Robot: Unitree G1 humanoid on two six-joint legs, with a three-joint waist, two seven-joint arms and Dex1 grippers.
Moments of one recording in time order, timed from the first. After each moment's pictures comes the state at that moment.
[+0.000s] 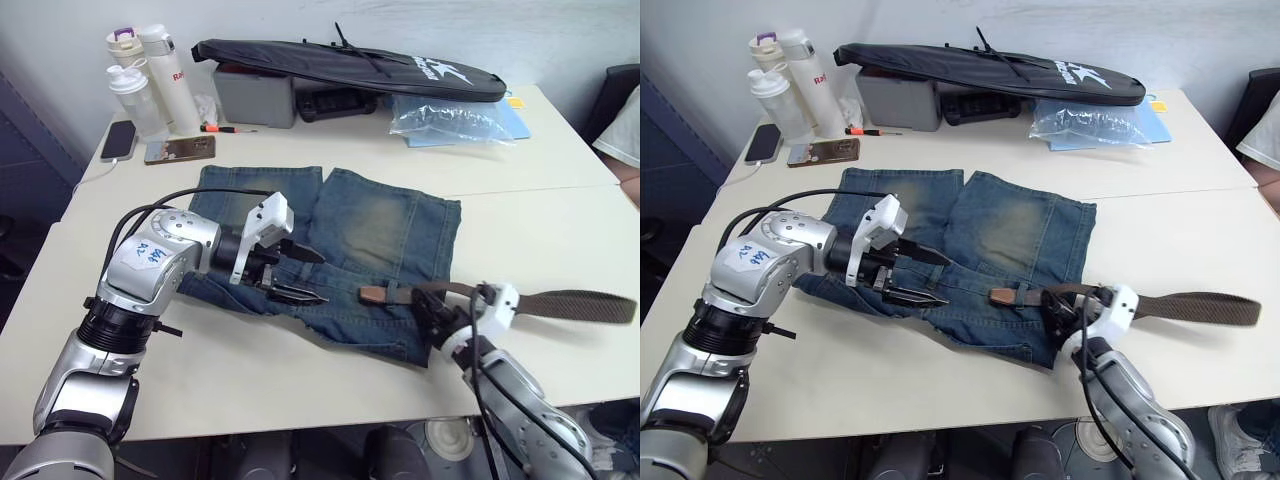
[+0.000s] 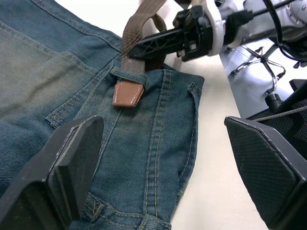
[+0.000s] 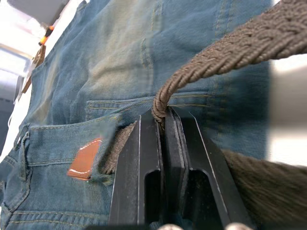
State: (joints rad) left arm -0.73 0.66 -0.23 -0.11 -0.46 0.80 -1.17; right arm 0.12 -0.27 -0.09 -0.50 1.20 0.58 -0.23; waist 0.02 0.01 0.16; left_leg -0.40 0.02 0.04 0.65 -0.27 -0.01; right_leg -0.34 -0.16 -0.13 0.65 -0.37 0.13
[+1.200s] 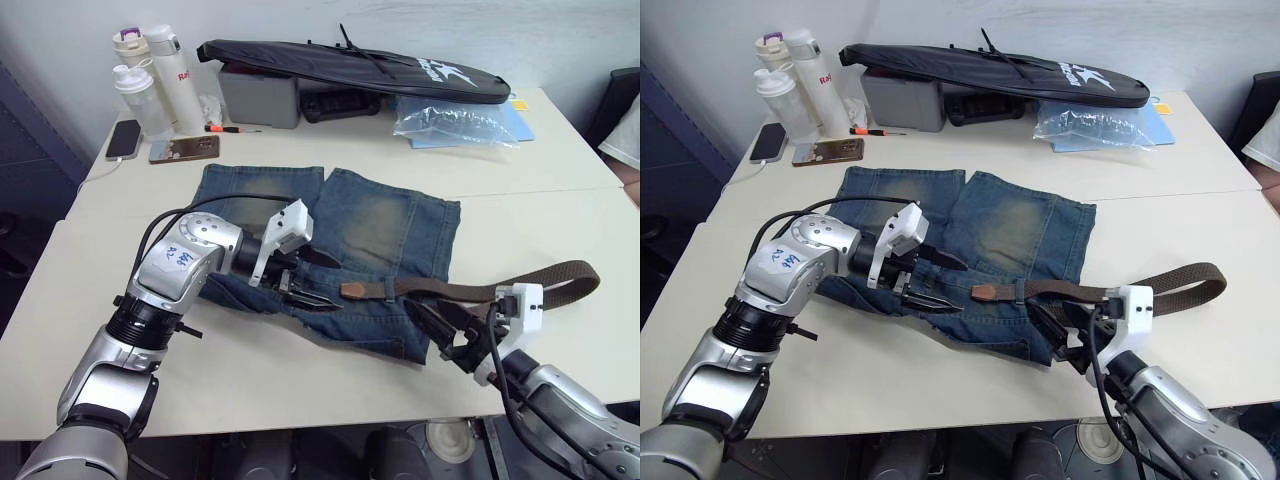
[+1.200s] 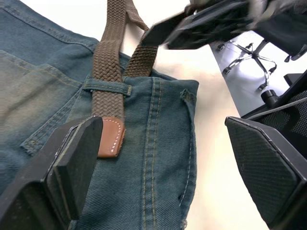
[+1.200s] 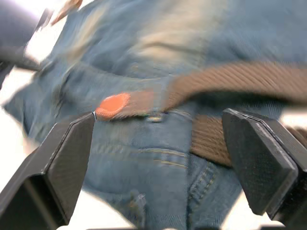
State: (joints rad) left arm -0.77 0.58 -0.31 -0.02 -0.39 0.68 -1.21; right arm 0.26 -0.67 -0.20 -0.82 1.19 0.72 -0.01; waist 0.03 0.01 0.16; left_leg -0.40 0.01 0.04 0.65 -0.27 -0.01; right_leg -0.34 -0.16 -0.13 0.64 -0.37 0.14
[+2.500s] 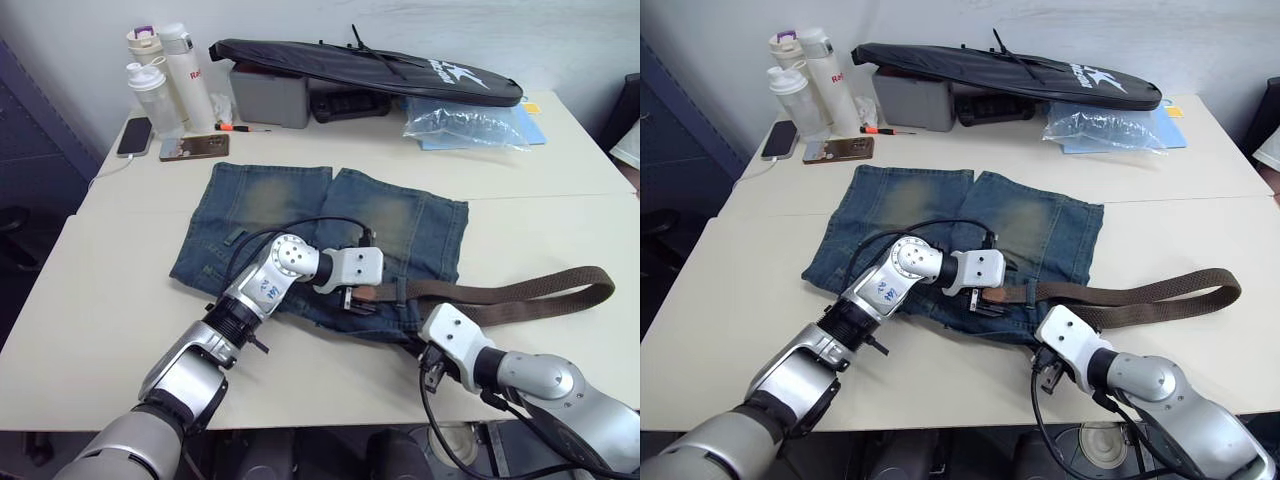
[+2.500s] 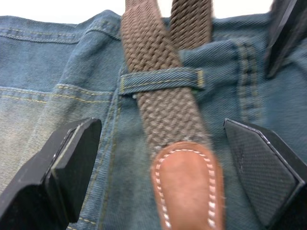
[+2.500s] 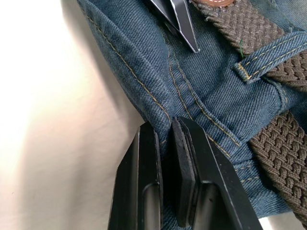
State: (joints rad) left arm -0.85 0.23 -0.51 0.45 0.14 0.00 -0.93; right arm 0.12 -0.87 0.13 -0.74 0.38 0.74 0.45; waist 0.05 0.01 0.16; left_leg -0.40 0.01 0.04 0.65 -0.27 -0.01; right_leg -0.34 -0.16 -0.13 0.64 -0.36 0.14
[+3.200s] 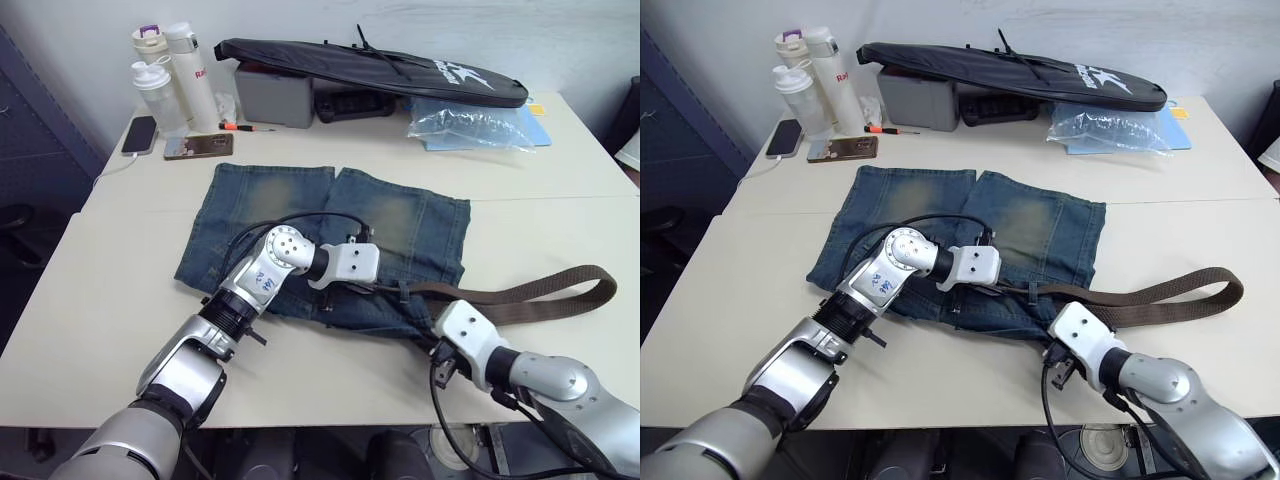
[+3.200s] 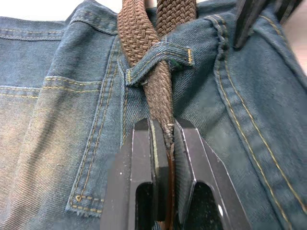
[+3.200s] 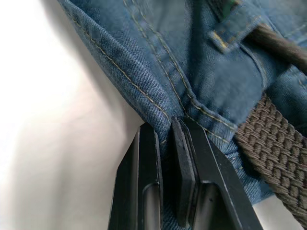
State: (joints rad) left arm -0.88 0.26 -0.48 0.45 0.11 -0.02 -1.05; right arm 0.20 -0.86 0.01 -0.73 0.35 0.72 0.48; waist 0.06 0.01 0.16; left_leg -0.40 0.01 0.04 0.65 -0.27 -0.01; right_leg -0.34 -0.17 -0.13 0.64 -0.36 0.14
